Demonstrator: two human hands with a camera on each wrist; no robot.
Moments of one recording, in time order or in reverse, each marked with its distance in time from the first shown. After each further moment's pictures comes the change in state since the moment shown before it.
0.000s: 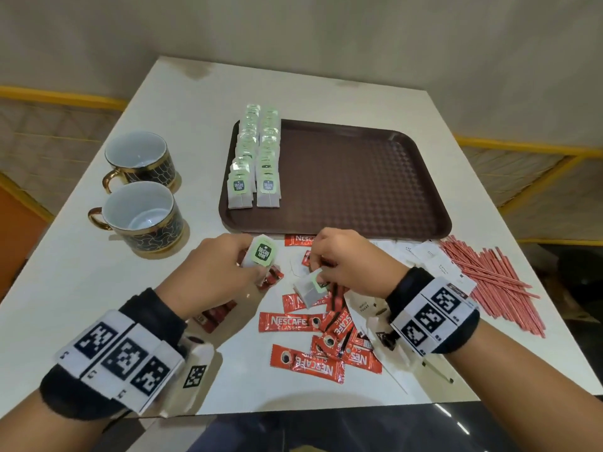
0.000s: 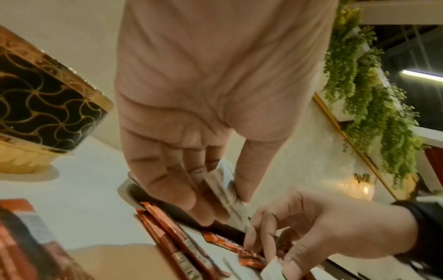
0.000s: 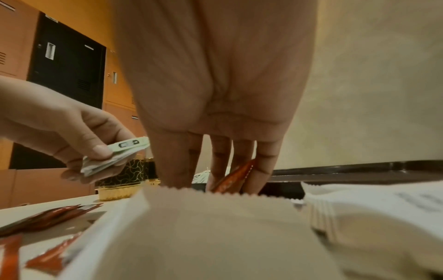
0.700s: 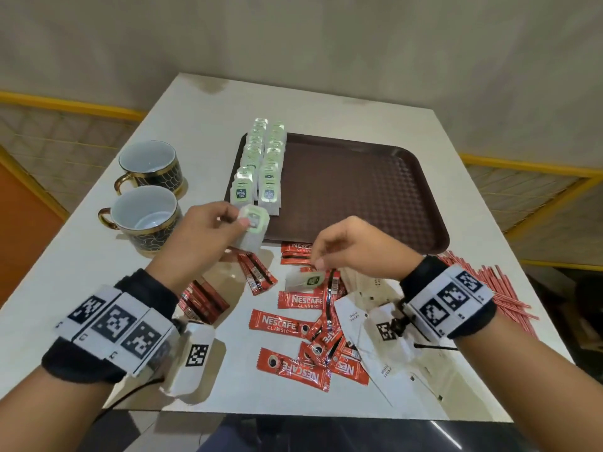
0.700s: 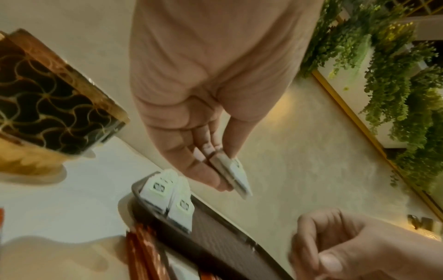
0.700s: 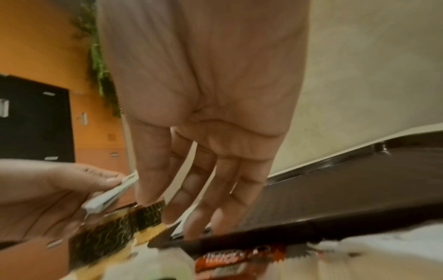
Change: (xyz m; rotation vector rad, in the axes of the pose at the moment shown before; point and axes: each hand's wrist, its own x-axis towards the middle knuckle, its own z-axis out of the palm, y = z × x) left_hand 0.007 0.019 -0.018 -0.562 0.252 -0.098; right_hand -0.003 0.014 -0.037 0.464 -0.026 -0.105
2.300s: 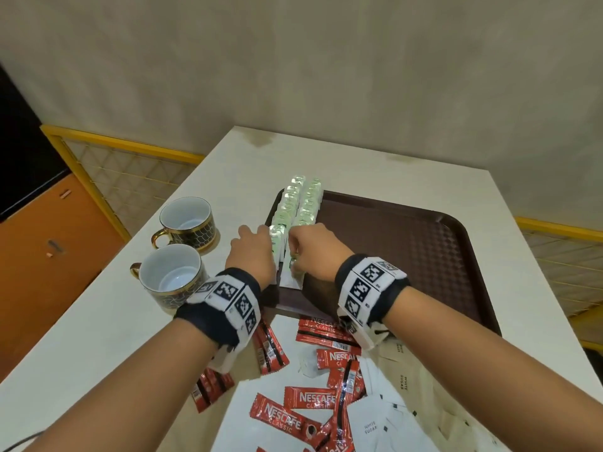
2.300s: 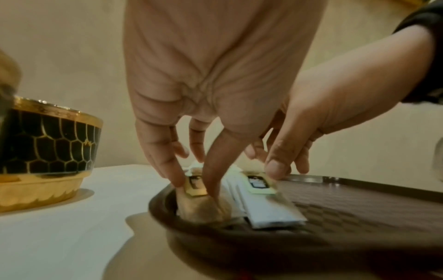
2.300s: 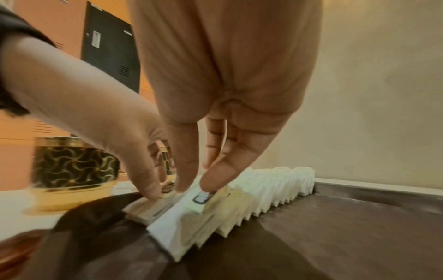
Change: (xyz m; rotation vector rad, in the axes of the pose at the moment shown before) left_hand 0.113 0.005 0.028 0.924 0.192 -0.138; right_hand 0.158 -0.019 -0.013 -0.458 0.039 0.021
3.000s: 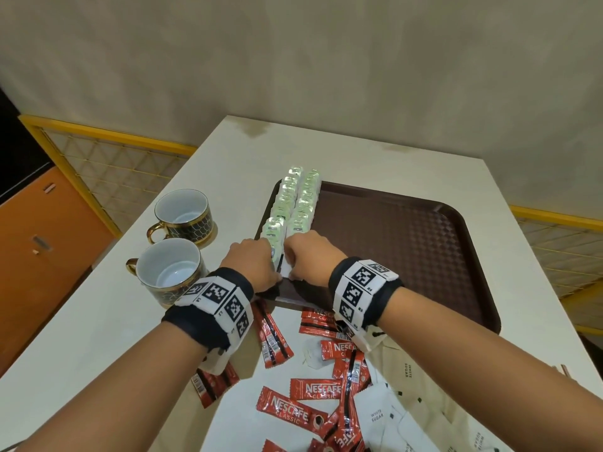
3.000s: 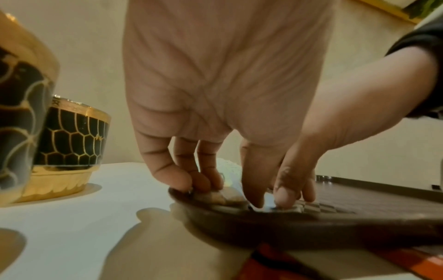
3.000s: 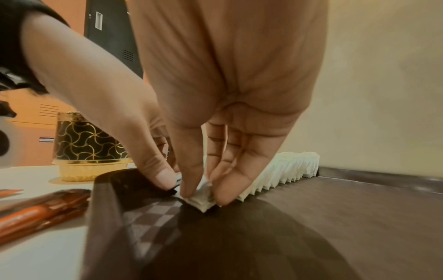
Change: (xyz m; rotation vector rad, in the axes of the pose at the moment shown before) left_hand 0.006 -0.018 0.015 0.155 -0.116 0.144; right_hand -0.005 -0.009 0.020 -0.094 -0.085 0.032
